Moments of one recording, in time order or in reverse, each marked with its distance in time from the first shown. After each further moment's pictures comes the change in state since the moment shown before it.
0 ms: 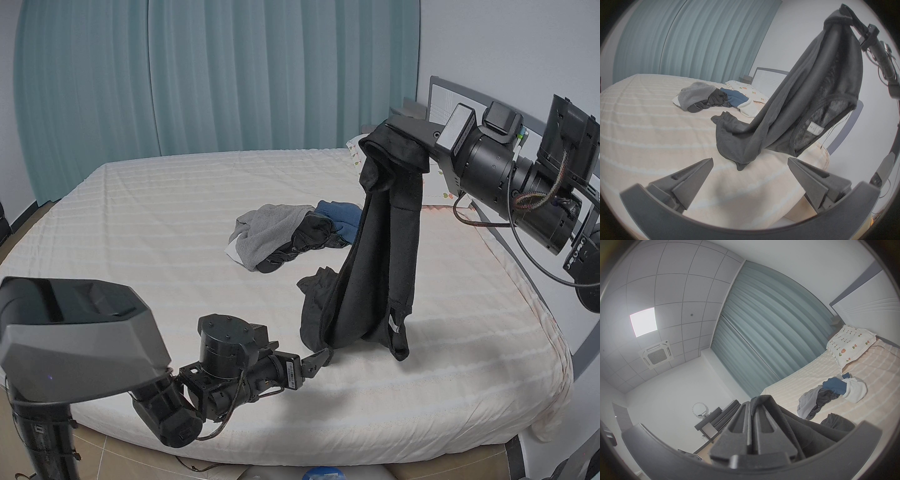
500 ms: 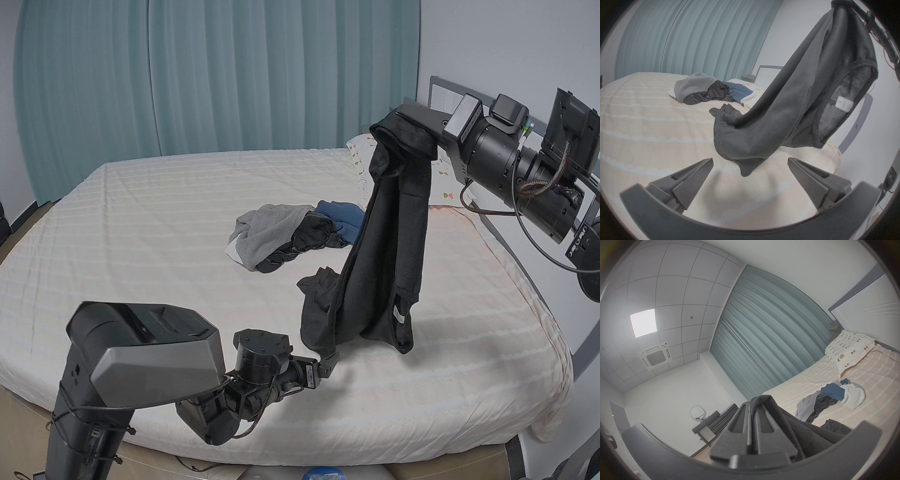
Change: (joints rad) left arm -0.006 0.263 -0.191 -0.082 0.046 0.001; right arm -0.033 0.001 -0.031 0.003 0.001 -0.003
